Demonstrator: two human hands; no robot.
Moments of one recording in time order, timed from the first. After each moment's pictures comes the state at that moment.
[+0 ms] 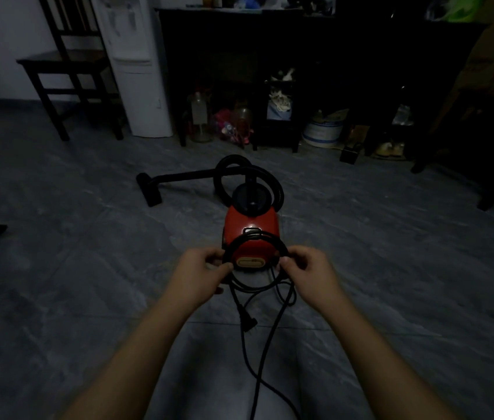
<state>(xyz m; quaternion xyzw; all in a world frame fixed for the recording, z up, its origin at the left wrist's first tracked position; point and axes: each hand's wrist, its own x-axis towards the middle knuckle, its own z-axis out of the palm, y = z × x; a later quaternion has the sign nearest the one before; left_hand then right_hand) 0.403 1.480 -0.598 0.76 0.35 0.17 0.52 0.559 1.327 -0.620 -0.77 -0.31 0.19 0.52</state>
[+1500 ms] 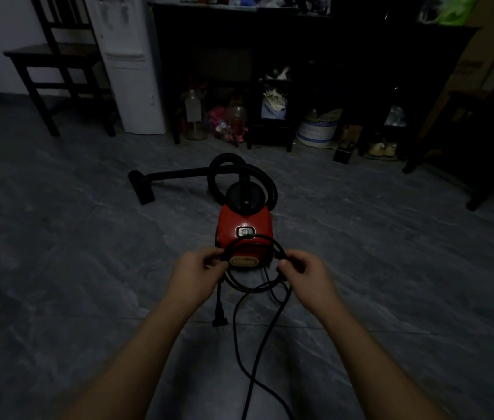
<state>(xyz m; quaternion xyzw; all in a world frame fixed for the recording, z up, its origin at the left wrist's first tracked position) 0.415 1.492 -0.637 0.81 0.33 0.20 0.45 0.565 1.321 -0.639 -0.77 -0.27 0.19 0.54</state>
